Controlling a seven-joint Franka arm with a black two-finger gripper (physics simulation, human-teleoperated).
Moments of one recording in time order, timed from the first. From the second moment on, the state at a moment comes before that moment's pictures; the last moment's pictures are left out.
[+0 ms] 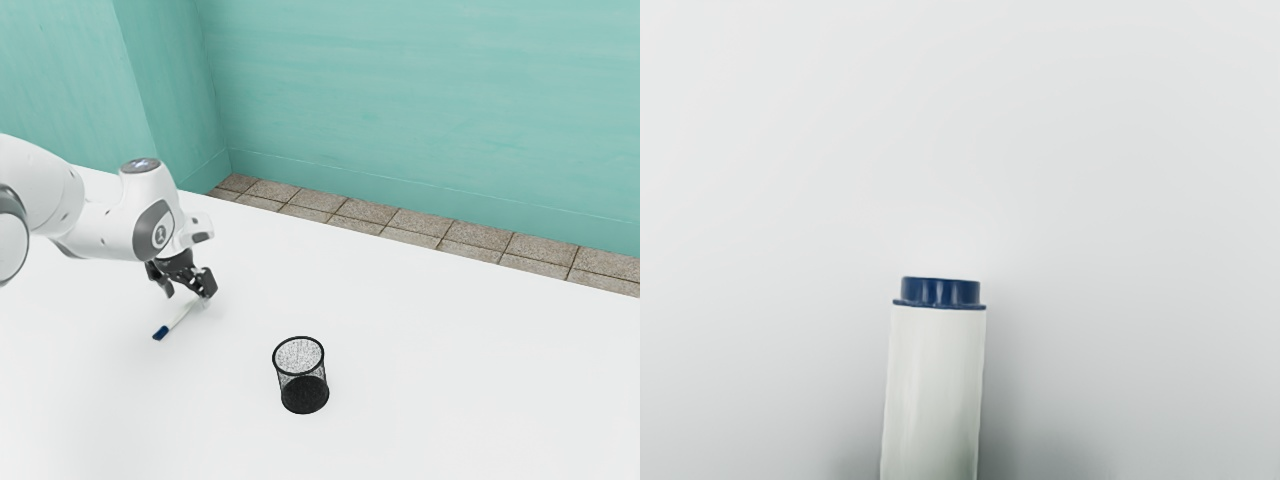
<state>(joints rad) 0.07 0.46 0.17 -1.95 -0.09 2.49 0.23</state>
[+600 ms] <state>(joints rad) 0.09 0.47 0.17 -1.95 -0.18 2.49 0.37</state>
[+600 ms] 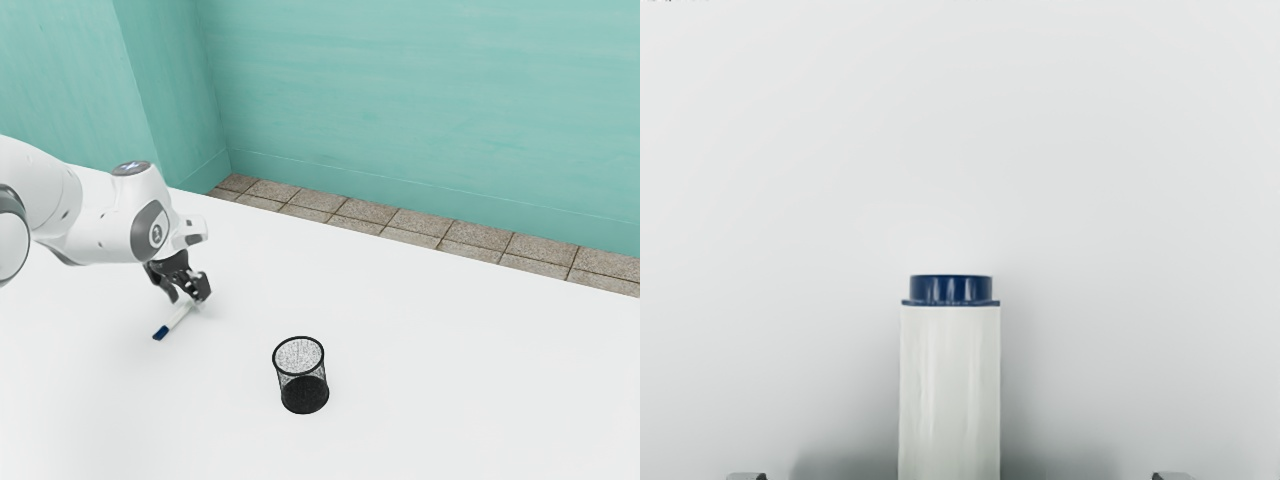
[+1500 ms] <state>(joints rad) 0.09 0.44 0.17 -1.95 -0.16 2.50 0.38</state>
